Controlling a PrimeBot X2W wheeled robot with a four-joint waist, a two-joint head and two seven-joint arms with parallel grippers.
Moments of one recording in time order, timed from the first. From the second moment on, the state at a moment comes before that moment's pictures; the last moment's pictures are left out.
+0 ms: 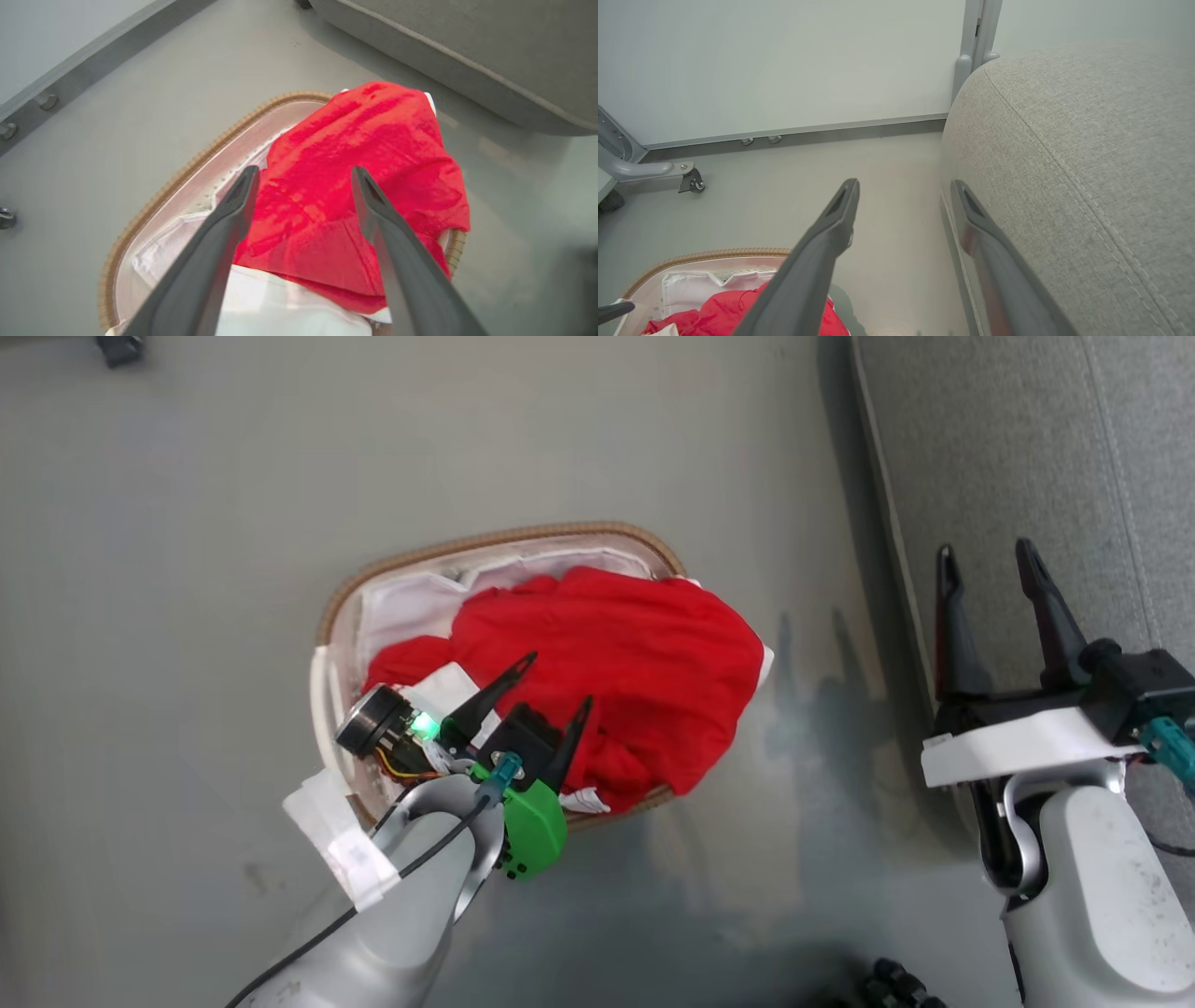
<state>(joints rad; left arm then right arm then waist) -0.62 0.05 -0.63 0.80 0.02 -0.11 -0.26 -0.32 -0.05 -0.04 0.13 0.17 0.13 -0.26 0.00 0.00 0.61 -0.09</state>
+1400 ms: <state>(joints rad) -0.82 0.05 -0.73 1.17 -0.07 -0.01 -0.26 -0.39 -0.05 0.01 0.16 0.25 0.13 -0.26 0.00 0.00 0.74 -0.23</state>
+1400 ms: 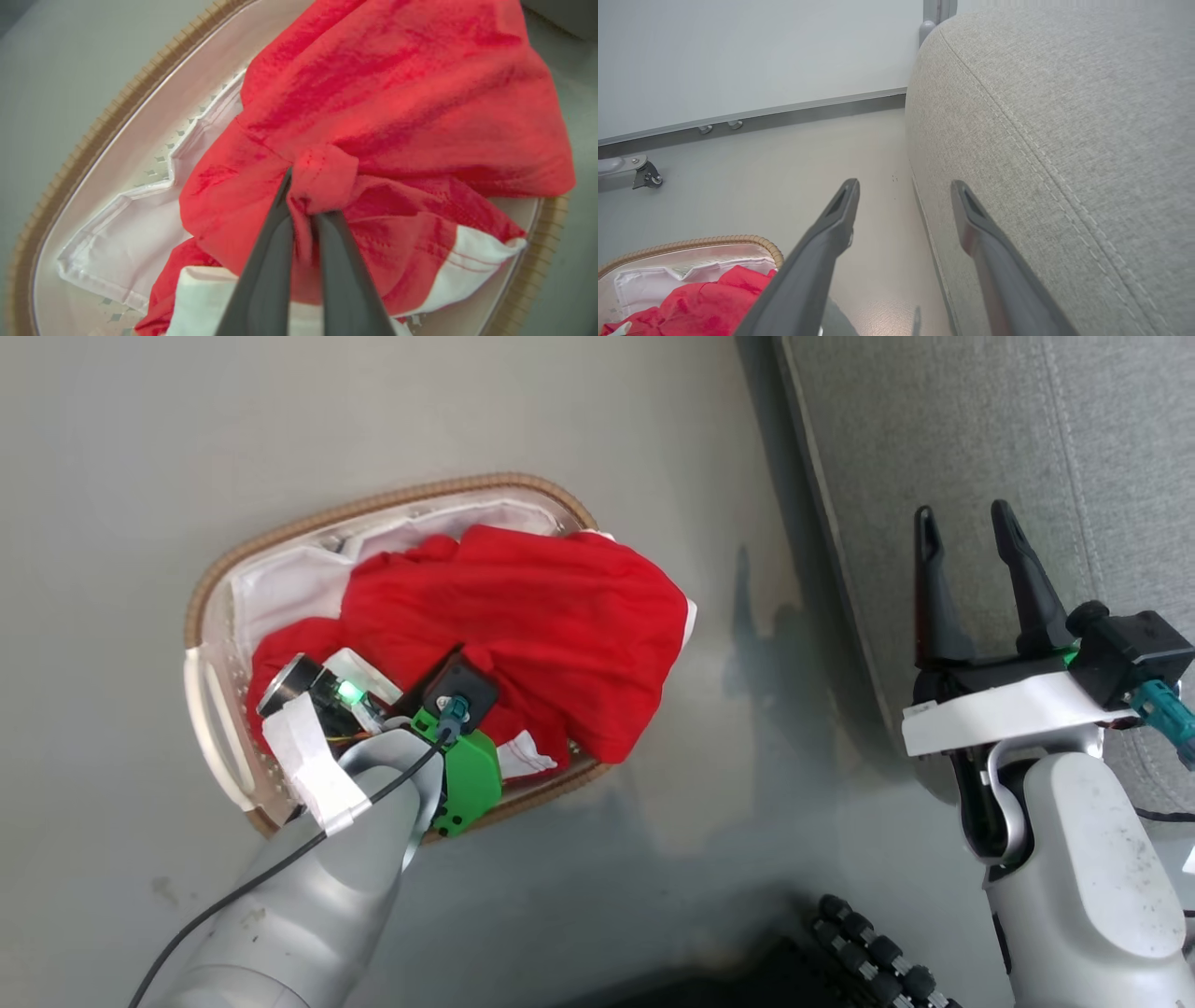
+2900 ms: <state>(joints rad) -0.89 0.27 -0.63 0.44 -0.14 -0.10 -0.16 -0.15 -0.05 0.22 0.19 0.07 0.13 -0.26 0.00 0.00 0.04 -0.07</state>
